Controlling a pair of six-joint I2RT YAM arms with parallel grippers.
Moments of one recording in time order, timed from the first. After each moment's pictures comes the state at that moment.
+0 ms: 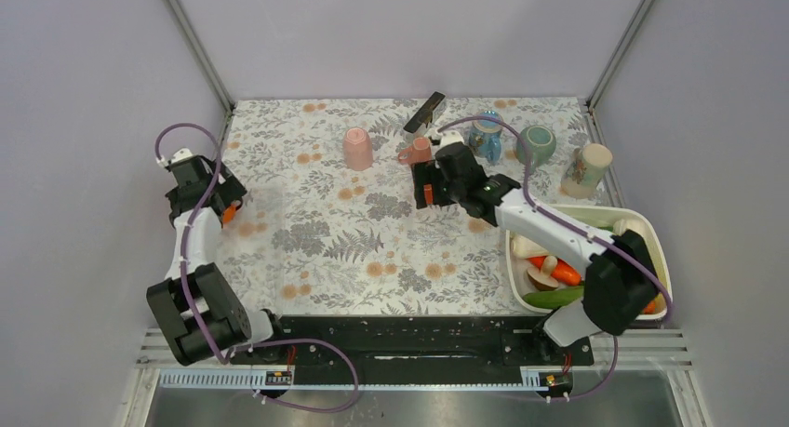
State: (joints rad) left arm 0.45 1.32 0.89 -0.29 -0.09 -0.31; right arm 0.69 1.45 1.09 -0.31 0.17 0.37
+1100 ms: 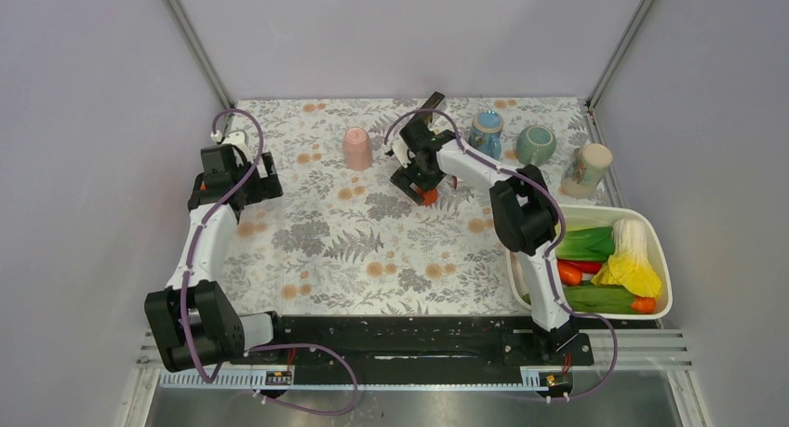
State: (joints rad) left arm 0.20 1.25 0.93 -0.42 0.11 -0.08; right arm 0.60 2.22 1.82 -0.76 0.03 -0.31
